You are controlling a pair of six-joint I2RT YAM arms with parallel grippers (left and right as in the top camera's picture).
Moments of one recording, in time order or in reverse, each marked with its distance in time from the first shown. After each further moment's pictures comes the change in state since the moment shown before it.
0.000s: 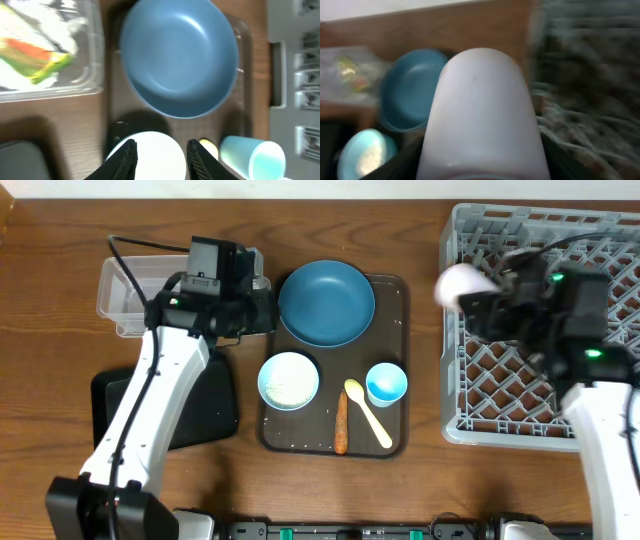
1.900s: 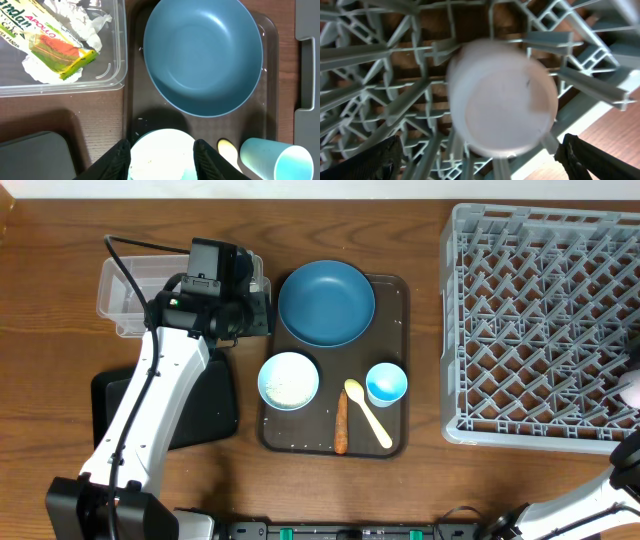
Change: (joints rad) left arm 0.000 -0.001 0.000 -0.024 -0.072 0.019; right arm -0.737 0.667 0.543 -0.542 0.417 0.063
